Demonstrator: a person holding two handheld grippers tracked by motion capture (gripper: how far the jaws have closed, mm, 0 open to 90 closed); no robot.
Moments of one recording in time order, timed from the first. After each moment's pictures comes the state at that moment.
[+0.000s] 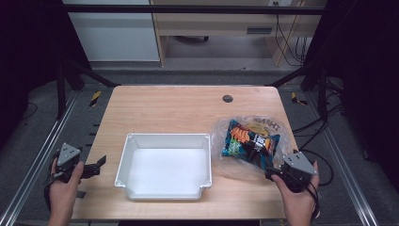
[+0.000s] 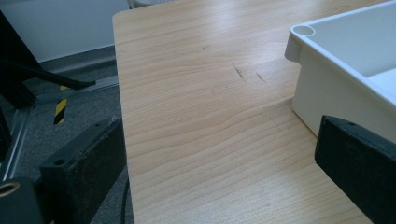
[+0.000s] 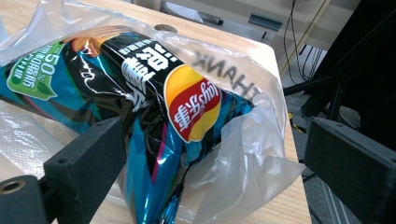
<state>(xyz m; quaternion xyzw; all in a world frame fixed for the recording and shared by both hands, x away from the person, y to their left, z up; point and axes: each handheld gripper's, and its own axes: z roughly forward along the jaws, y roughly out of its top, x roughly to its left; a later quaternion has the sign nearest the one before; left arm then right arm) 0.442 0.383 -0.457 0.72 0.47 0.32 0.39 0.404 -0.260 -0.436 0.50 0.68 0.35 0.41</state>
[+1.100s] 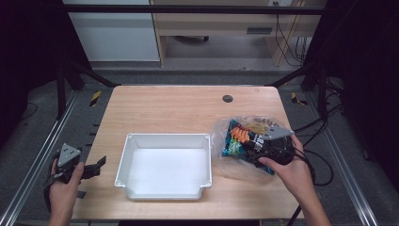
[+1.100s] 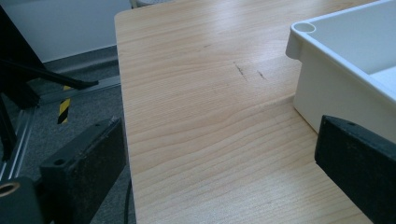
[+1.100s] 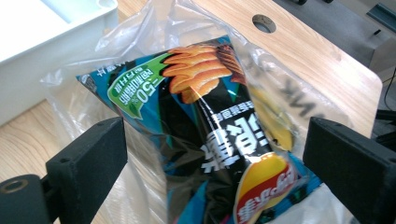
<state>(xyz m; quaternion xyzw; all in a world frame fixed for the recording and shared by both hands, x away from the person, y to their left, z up) 0.441 0.383 -0.458 0.72 0.47 0.32 0.39 0.464 -0.228 -0.383 0.36 0.84 0.29 0.28</state>
